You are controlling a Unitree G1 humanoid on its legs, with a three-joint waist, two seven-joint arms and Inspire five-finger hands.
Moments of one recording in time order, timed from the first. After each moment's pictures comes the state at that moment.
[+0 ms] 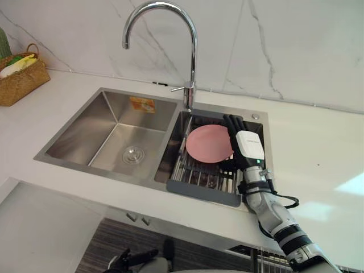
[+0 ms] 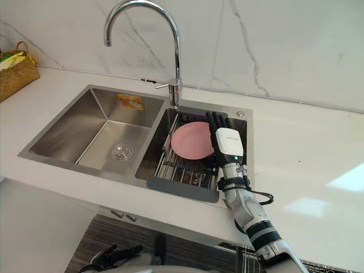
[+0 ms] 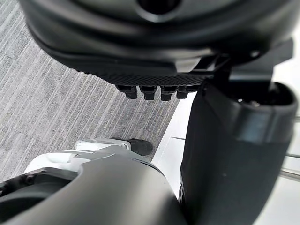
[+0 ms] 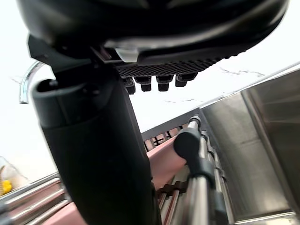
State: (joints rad) left arm 0.17 0.14 0.15 0.86 -0.10 0.20 -0.04; right arm -0.22 -0.39 0.30 0.32 -0.73 -0.04 -0.51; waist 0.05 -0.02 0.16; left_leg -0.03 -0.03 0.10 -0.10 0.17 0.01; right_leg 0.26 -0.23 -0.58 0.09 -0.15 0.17
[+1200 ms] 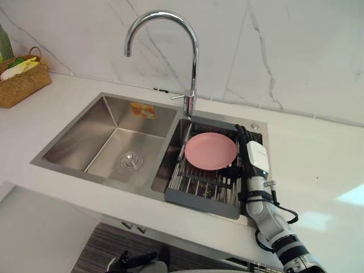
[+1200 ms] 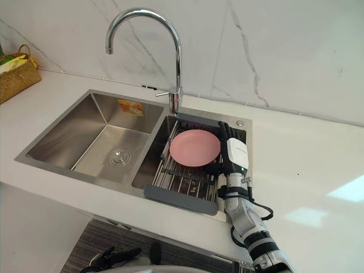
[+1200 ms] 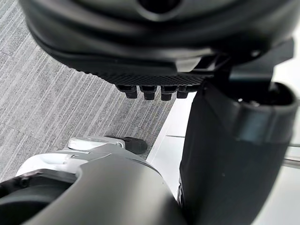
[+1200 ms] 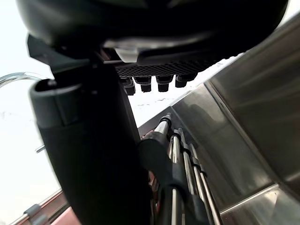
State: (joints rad) left arm 0.18 0.14 0.13 0.87 -0.10 0.20 0.00; right arm -0.15 -0.31 0.24 0.36 -0.51 -0.06 -0.54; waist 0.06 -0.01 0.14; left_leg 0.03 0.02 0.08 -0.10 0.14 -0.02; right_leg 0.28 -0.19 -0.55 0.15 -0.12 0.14
